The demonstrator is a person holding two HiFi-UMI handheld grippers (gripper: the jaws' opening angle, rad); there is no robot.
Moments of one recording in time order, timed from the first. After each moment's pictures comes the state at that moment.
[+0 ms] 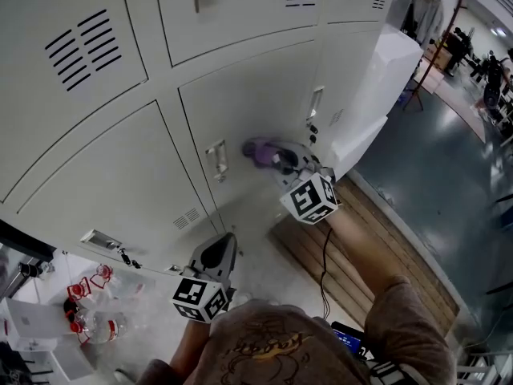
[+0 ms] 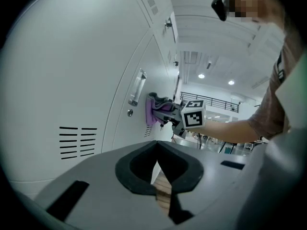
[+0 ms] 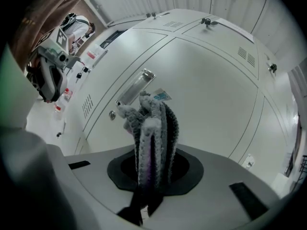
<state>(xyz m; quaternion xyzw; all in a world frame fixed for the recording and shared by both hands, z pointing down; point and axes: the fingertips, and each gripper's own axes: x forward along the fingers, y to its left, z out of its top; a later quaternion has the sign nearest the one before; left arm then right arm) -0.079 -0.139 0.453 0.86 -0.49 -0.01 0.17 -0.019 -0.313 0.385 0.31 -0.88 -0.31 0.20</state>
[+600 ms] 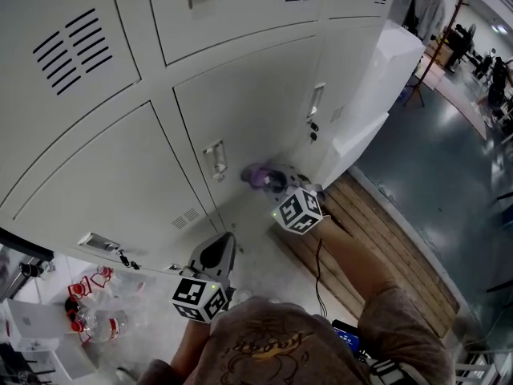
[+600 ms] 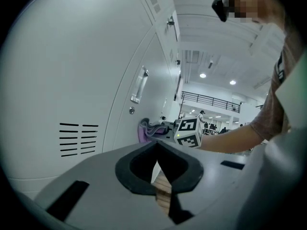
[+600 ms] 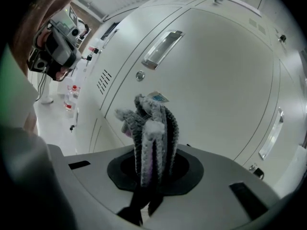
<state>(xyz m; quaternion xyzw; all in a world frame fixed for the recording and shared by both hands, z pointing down) -0.082 -0.142 0.459 0.85 -0.49 -0.01 0.18 -0.023 -0.310 0.495 0.28 -0.89 -0.24 0.28</state>
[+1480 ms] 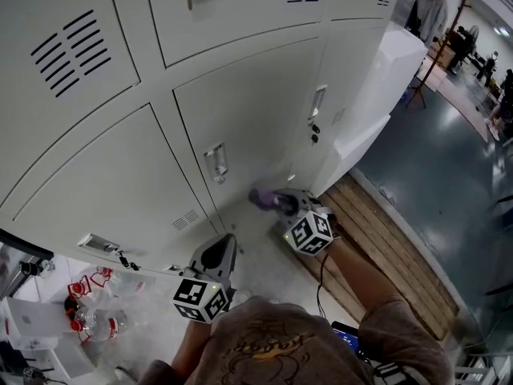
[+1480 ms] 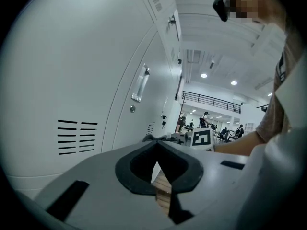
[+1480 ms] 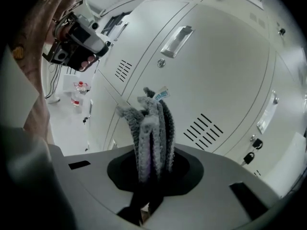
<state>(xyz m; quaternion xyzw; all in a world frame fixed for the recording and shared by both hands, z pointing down) -0.080 -0.145 0.463 0.85 -0.49 -0.01 0.18 0.015 -0.268 0.541 0.27 -0.88 -0.21 0.33</state>
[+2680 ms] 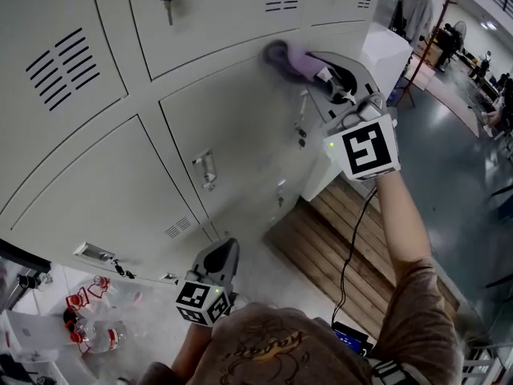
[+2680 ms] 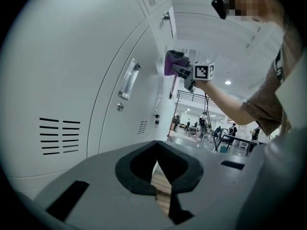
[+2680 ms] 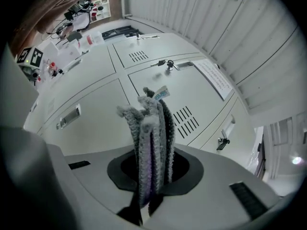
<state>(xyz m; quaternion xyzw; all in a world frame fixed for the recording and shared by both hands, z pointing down) -0.054 -0.146 0.460 0.87 -0.46 0.00 0.18 0.049 -0.317 0.141 0.40 -0.78 -0.47 0.14</state>
